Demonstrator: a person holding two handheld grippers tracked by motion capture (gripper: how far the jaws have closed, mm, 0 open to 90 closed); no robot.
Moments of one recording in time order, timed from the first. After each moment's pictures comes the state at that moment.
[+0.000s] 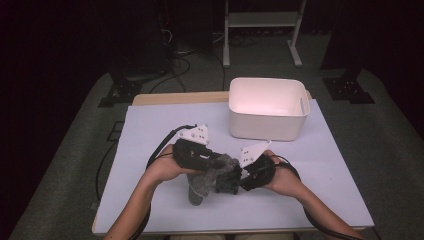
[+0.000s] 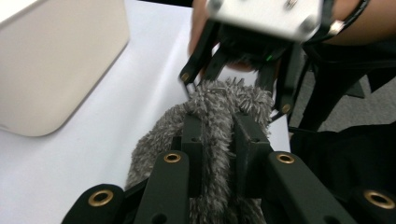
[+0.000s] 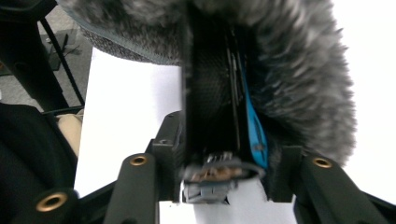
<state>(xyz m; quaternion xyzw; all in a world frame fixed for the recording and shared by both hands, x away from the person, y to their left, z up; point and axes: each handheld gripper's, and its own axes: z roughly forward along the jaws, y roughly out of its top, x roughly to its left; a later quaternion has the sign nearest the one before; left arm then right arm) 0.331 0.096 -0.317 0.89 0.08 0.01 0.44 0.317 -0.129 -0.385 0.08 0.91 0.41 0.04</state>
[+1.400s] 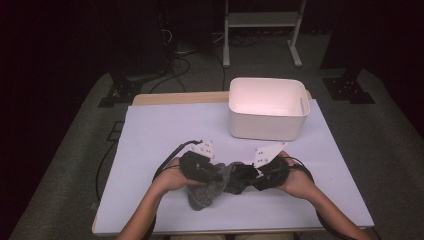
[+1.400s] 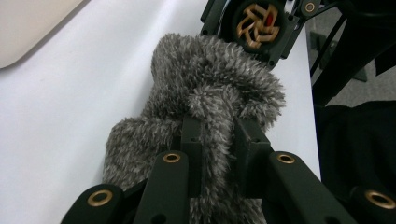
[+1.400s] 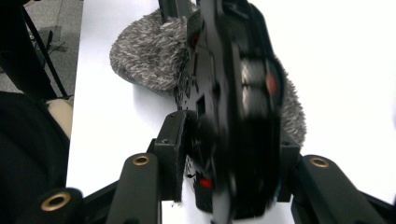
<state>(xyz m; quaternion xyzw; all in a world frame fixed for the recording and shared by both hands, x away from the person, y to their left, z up) 0.336 0.087 -0.382 0.91 0.11 -0.03 0.40 0.314 -0.162 -0.388 0.10 0.91 0.40 0.06</state>
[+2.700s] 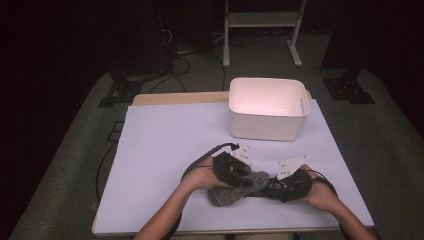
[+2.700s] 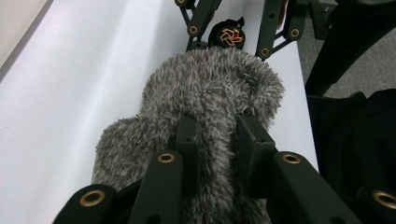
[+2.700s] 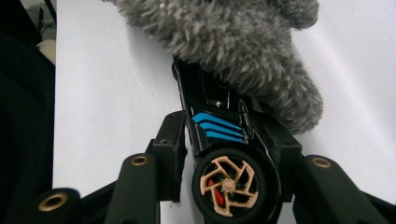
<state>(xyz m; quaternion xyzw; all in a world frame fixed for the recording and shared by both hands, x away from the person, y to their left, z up) 0.330 0.004 -0.377 0.94 0.03 -0.02 0.35 0.301 -0.225 -0.434 0.14 0.92 0.36 0.04</state>
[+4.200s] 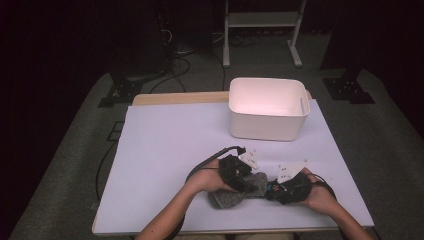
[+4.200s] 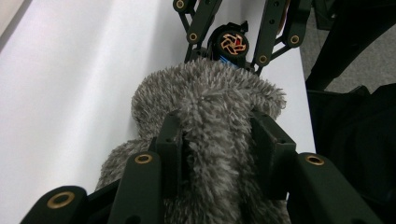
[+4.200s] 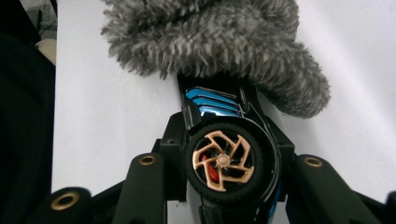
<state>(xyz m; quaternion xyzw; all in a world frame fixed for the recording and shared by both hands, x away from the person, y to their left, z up) 0.325 -0.007 -0.382 0.94 0.03 -0.02 0.33 0.296 -0.224 -0.441 0.14 0.92 0.37 0.05</state>
